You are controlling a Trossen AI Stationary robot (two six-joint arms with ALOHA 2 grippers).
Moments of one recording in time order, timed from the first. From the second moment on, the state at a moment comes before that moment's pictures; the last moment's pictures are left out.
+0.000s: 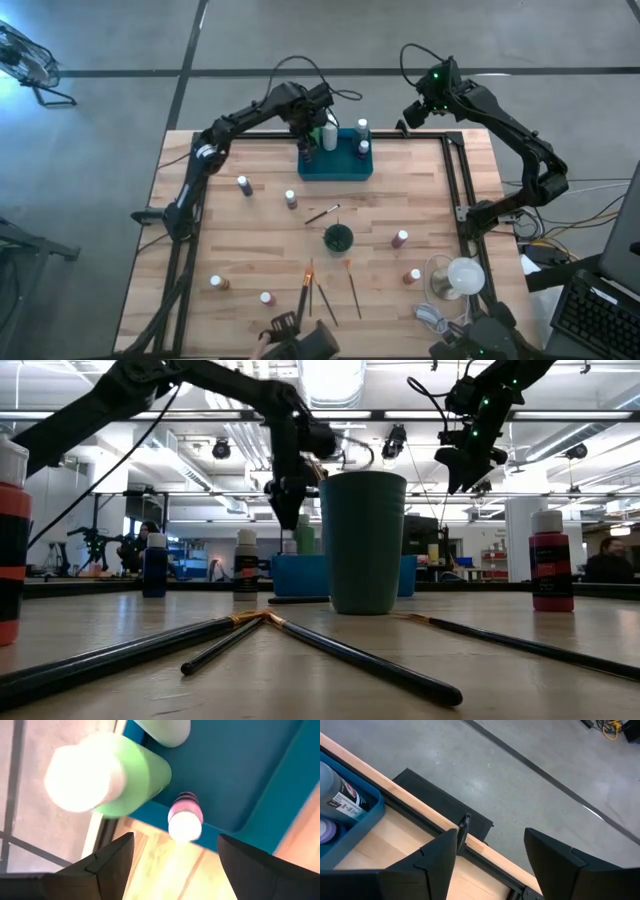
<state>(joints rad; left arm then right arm) 0.59 2.20 2.25 -1.37 -0.14 0.24 -1.02 1.41 1.30 -0.73 0.17 -0.15</state>
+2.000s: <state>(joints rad) 0.58 1.38 1.33 -0.89 -0.16 0.24 0.25 1.24 1.04 -1.20 0.09 0.69</state>
